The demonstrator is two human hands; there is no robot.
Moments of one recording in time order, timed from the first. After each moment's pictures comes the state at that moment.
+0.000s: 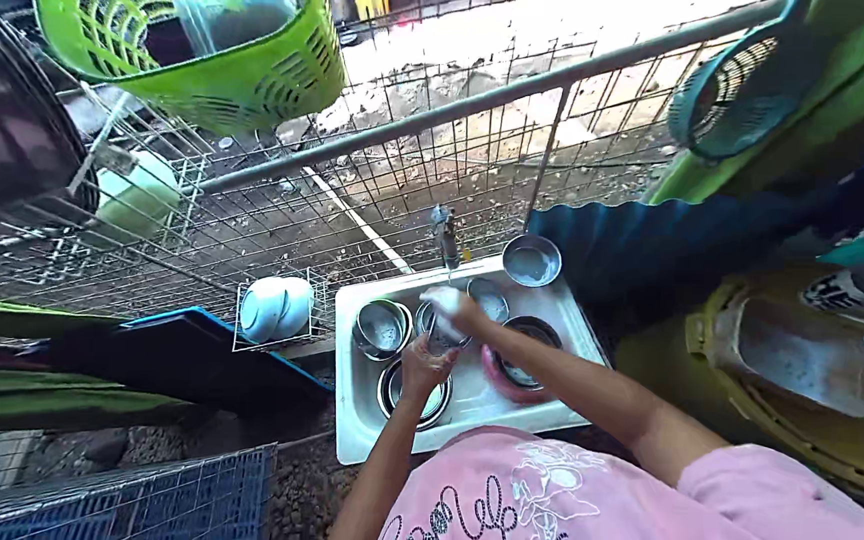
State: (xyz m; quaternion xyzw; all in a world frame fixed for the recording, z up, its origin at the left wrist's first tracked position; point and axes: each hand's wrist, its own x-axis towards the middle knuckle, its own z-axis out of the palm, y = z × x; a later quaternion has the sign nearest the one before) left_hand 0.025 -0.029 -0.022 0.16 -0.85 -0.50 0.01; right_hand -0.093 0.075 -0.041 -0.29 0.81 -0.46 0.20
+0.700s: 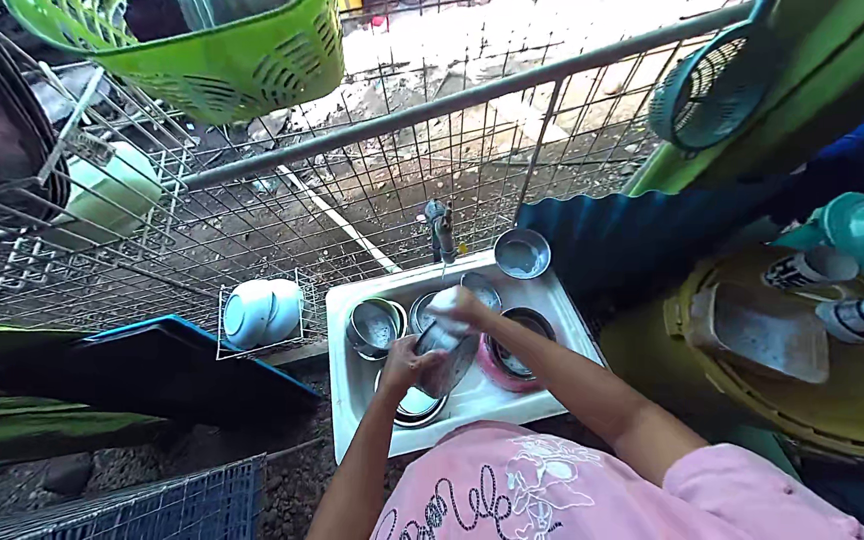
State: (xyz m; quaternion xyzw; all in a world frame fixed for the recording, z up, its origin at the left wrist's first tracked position) left_hand 0.026 -0.074 -0.015 0.10 -0.80 -0.58 -0.11; right_hand -0.094 0.076 -0.019 -0.18 0.82 -0.47 0.28
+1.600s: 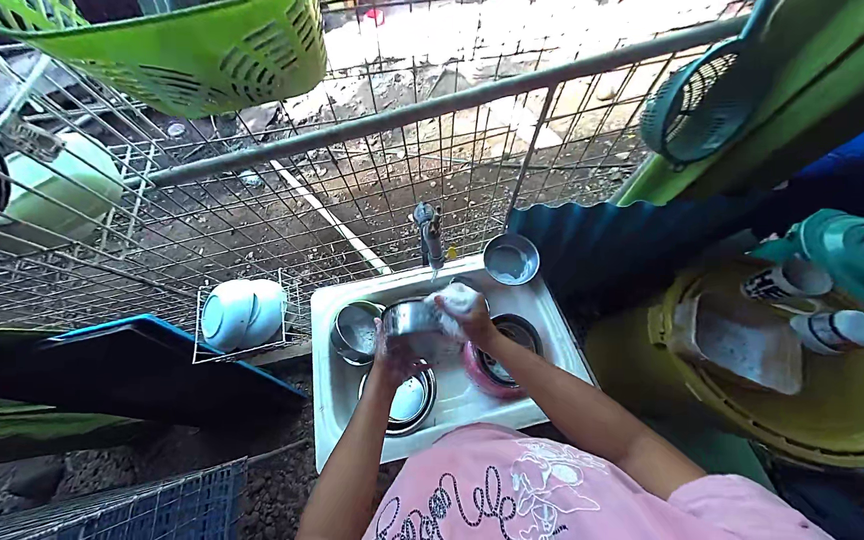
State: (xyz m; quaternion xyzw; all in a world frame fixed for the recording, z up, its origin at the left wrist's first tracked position) left_hand -0.011 -0.065 -0.086 0.33 -0.40 -0.84 -0.14; right_hand -0.085 0.103 -0.042 -0.16 0.77 -0.62 0.00
